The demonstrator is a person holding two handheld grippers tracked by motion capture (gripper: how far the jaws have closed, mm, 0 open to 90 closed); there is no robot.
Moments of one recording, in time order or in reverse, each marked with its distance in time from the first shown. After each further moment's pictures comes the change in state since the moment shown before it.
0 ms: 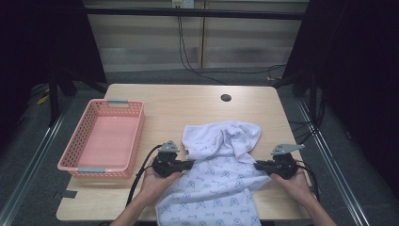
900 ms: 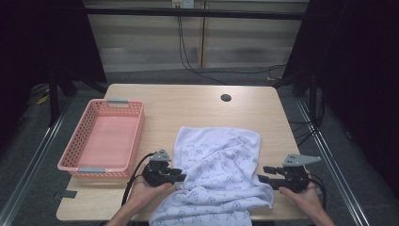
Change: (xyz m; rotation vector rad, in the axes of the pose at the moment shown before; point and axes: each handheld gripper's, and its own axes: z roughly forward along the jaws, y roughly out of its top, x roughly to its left) left arm -0.003 -0.025 -0.004 0.139 0.019 0.029; right arm 0.027 -0.010 -0.030 -0.067 0.022 0.022
